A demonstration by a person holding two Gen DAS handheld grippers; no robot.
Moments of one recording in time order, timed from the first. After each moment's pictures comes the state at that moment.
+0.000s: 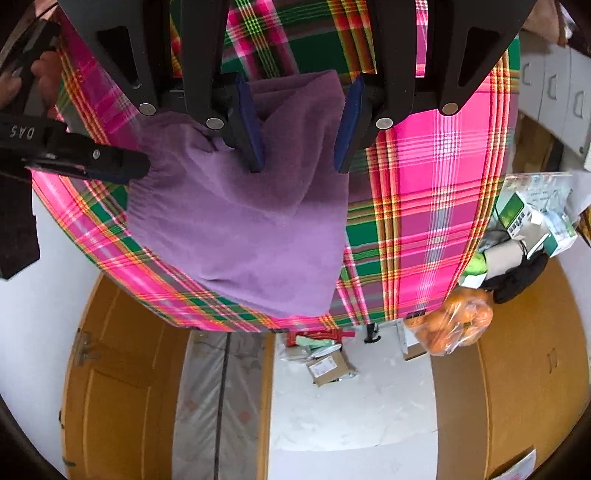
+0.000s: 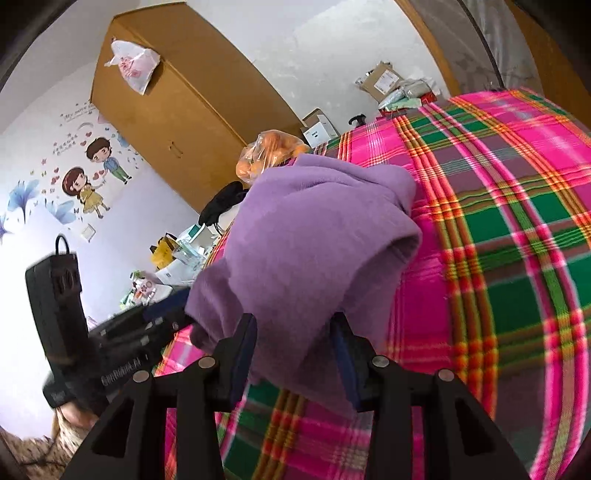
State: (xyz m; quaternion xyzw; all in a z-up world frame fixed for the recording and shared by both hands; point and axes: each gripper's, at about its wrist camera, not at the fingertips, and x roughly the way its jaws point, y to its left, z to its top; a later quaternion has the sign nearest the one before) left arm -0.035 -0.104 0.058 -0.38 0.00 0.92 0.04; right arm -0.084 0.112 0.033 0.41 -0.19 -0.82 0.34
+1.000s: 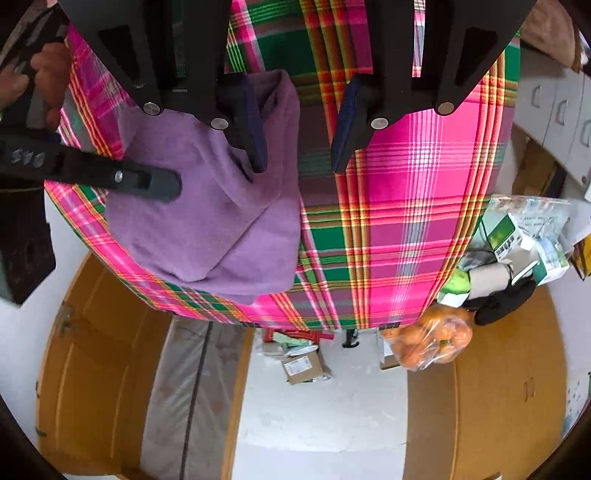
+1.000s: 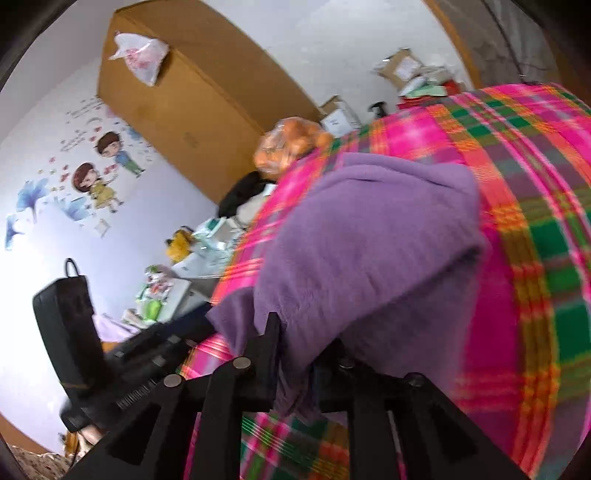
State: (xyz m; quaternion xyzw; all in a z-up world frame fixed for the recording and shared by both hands) left arm -0.033 -0.143 0.056 -0.37 -0.05 0.93 0.02; right arm -0.089 0.079 0.039 0.43 -0.19 -0.81 0.36
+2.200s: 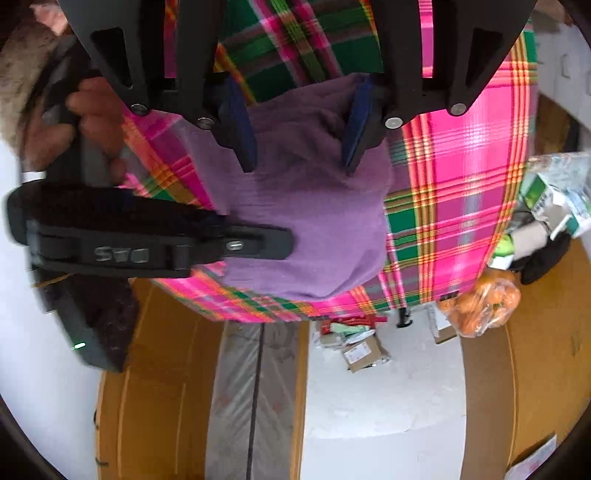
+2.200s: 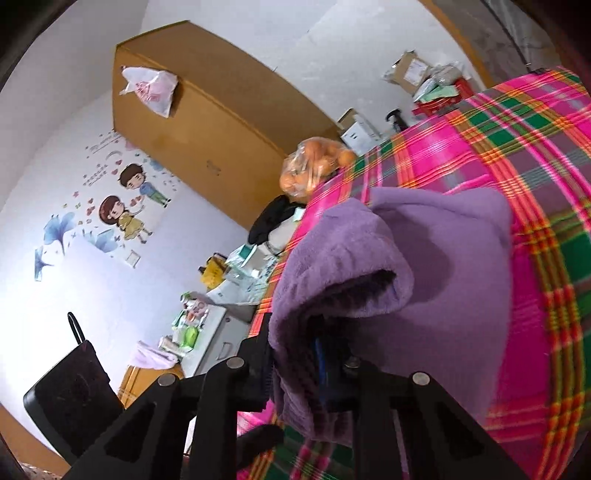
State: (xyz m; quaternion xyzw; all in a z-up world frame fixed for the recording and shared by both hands) left arm -0.013 -0.087 0.073 -0.34 -0.01 0.93 0.12; right arm -0.113 0.064 0.051 0.40 -0.26 -0.77 0.42
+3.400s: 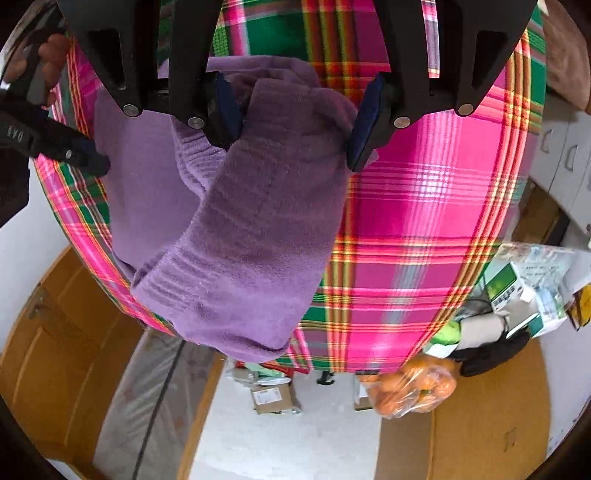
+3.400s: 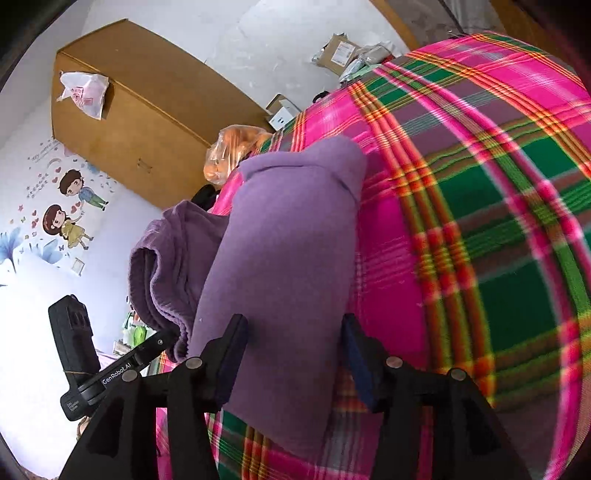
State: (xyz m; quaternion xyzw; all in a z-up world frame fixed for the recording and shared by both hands) left arm -0.058 -0.163 0.024 -0.44 -0.12 0.89 -0.03; right arm -0.117 0.126 -0.004 0.47 -0.25 -0.79 0.30
